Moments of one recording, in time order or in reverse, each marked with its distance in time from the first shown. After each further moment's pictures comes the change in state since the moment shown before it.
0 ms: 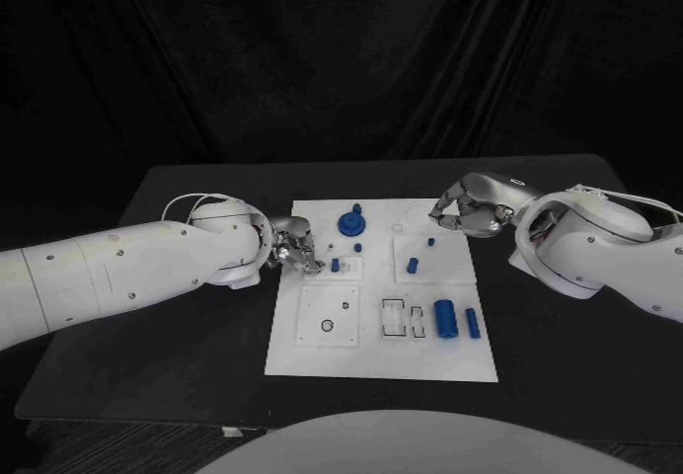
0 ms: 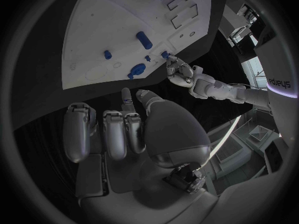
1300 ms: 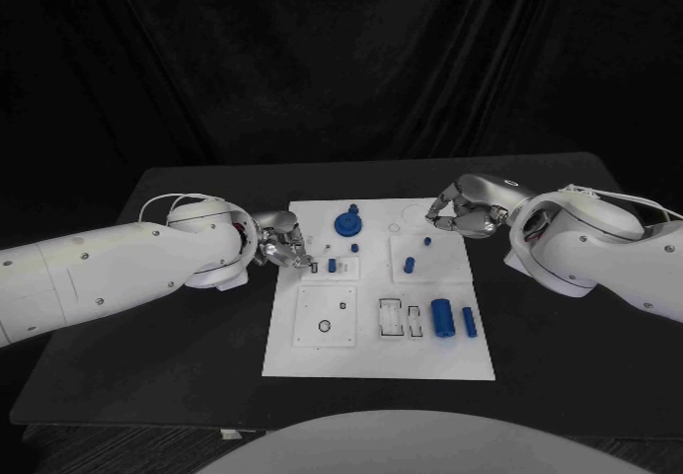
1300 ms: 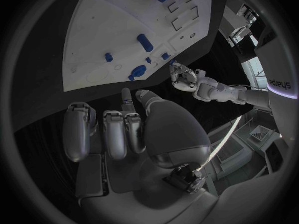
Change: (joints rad) left arm 0.025 -0.070 0.000 0.074 0.034 -0.058 -0.003; left_hand -0.079 -0.041 0.149 -0.106 0.004 0.012 0.005 0.018 0.035 -0.001 0.006 -0.015 0.000 0.000 0.000 0.000 0.000 0.000 0.004 0.004 0.008 0.000; right arm -0.007 0.004 0.000 -0.008 0.000 0.007 -0.001; right_hand 0.001 -0.001 0.004 -0.004 0.000 0.000 0.000 0.000 0.000 0.000 0.000 0.000 0.000 0.000 0.000 -0.004 0.000 0.000 0.000 0.000 -0.012 0.000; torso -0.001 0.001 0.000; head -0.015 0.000
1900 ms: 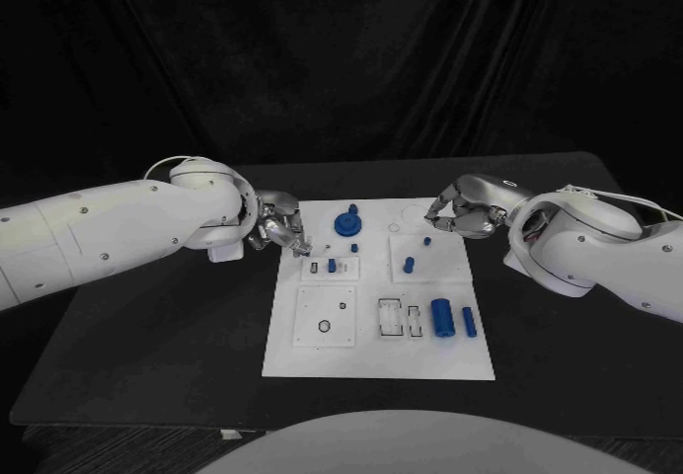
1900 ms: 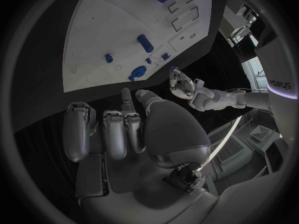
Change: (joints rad) left arm 0.092 0.071 0.001 -0.110 0.102 0.257 -0.011; left_hand -0.029 0.022 0.035 -0.055 -0.090 -0.030 0.011 0.000 0.011 -0.029 0.007 -0.027 0.000 0.000 0.007 0.000 0.000 0.000 -0.027 0.009 -0.030 0.000; right arm -0.002 0.004 0.000 -0.004 0.000 0.002 0.000; right_hand 0.004 0.004 0.003 -0.003 0.000 0.000 0.000 0.000 0.000 0.000 0.000 0.000 0.000 0.000 0.000 0.000 0.000 0.000 0.000 0.000 0.000 0.000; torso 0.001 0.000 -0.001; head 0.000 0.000
